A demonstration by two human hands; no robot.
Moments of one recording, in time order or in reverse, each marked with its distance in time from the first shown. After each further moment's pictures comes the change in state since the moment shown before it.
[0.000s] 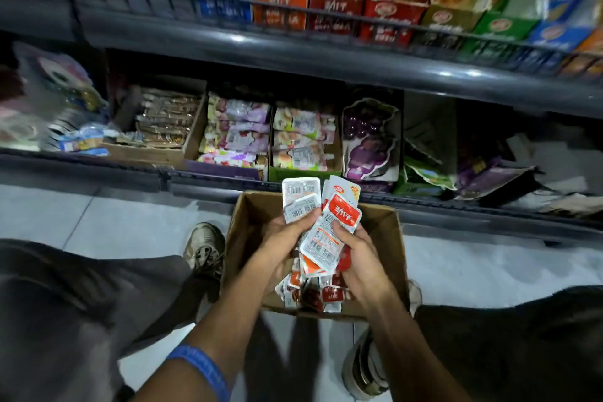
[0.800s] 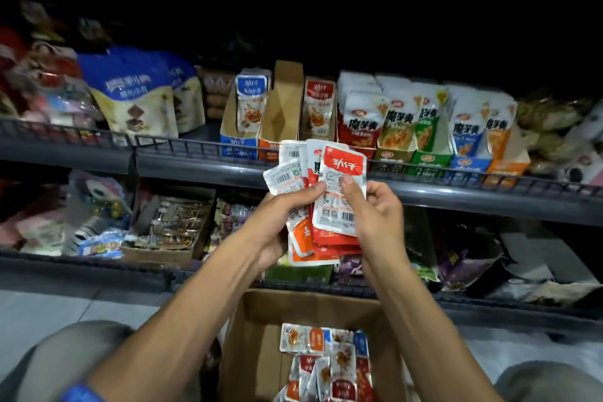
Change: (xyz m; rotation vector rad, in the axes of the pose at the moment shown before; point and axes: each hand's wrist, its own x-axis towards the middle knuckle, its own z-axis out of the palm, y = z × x) left_hand -0.107 0.211 0.066 0.004 -0.278 0.296; right_hand -0.074 -0.189 0.141 -0.210 0.010 -0.618
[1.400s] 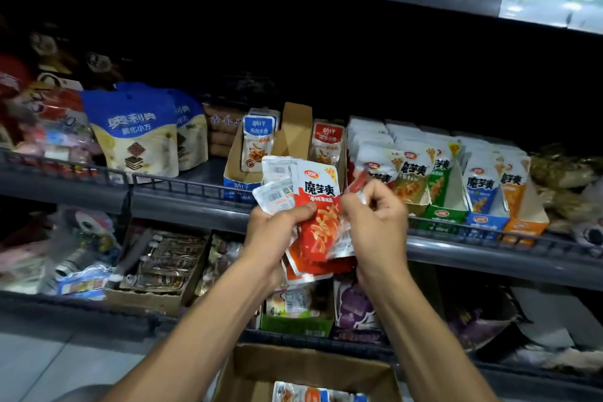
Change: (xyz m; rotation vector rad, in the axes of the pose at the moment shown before) left_hand 0.046 0.036 -0.001 -0.097 0.279 0.195; right_hand 0.049 -0.036 0.046 -0.224 -0.013 -0.197
